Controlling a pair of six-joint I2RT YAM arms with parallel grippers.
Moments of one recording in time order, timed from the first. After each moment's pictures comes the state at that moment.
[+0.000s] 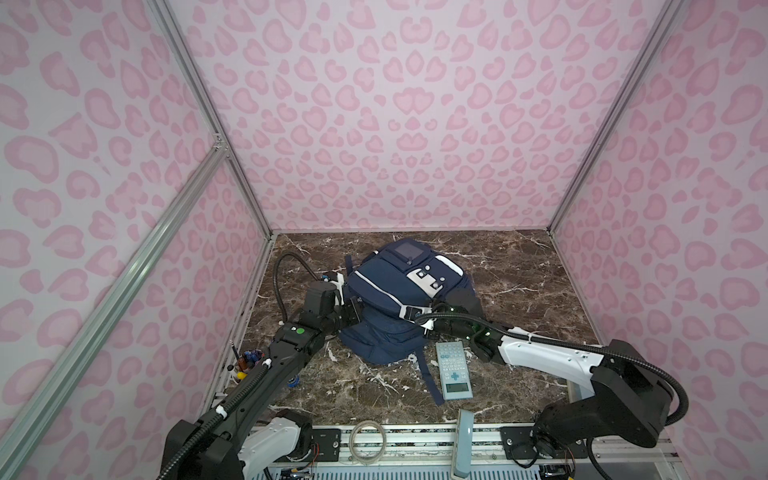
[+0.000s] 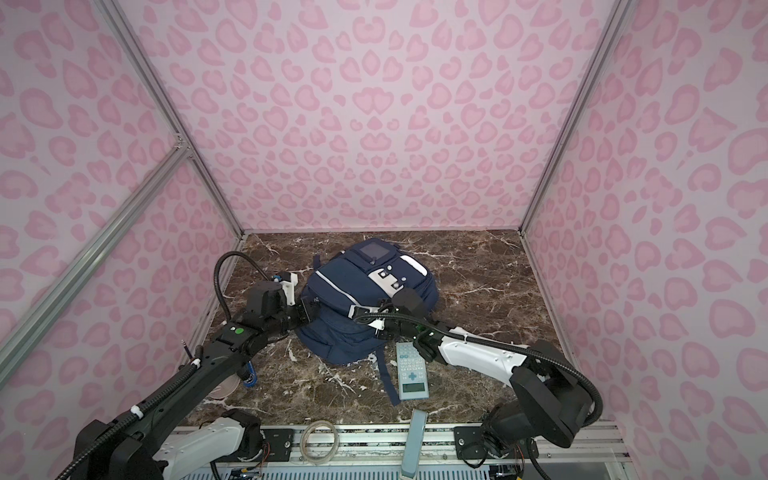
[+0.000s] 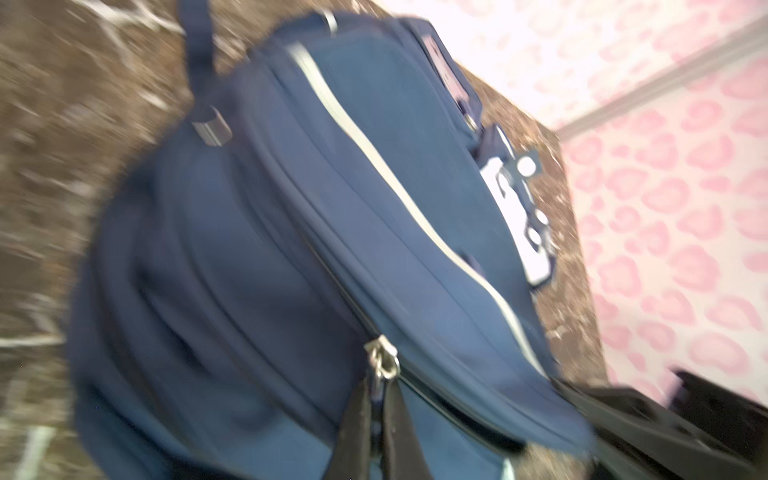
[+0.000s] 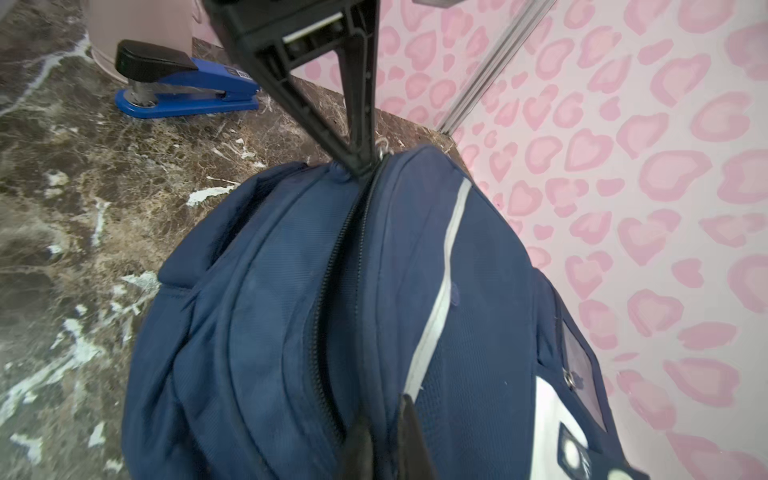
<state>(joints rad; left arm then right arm) -0.30 1.10 0.73 -0.30 0.18 -0.62 0.73 1.42 0.75 0.23 -0.25 -0.67</state>
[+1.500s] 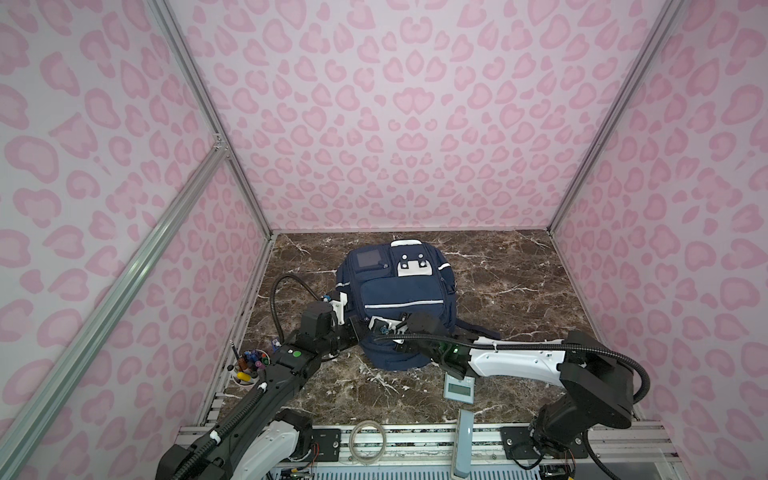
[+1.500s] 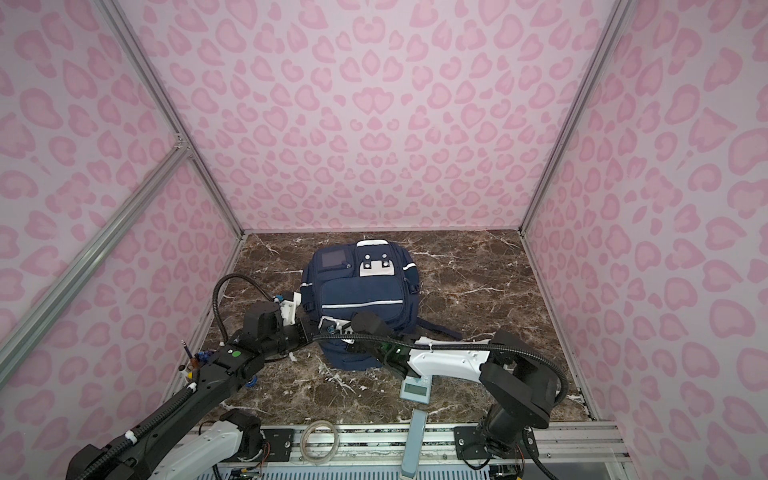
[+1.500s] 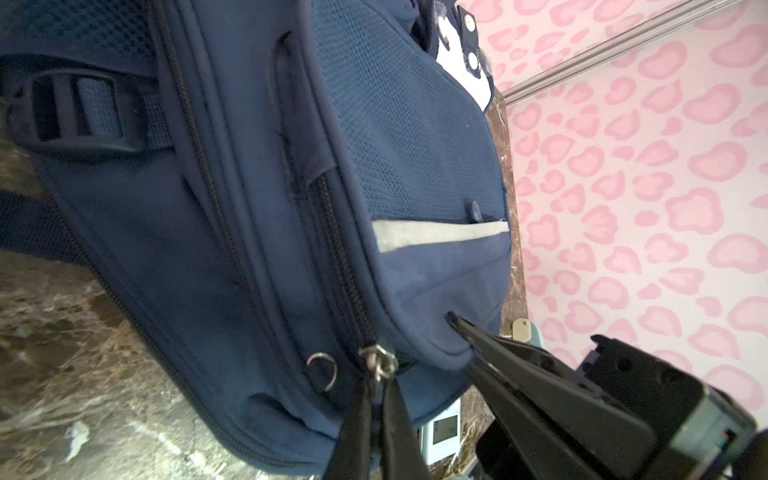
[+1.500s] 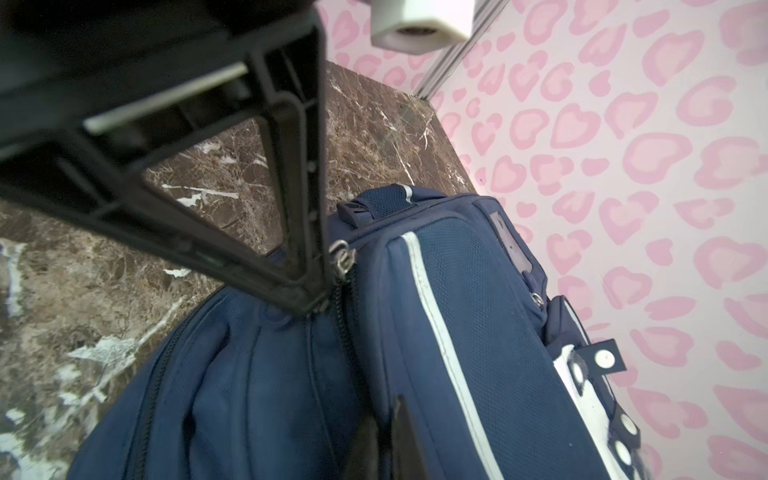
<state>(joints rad) -0.34 0.93 0.52 -0.20 0.42 -0.76 1.02 1.59 0.87 0.27 0.21 -0.54</state>
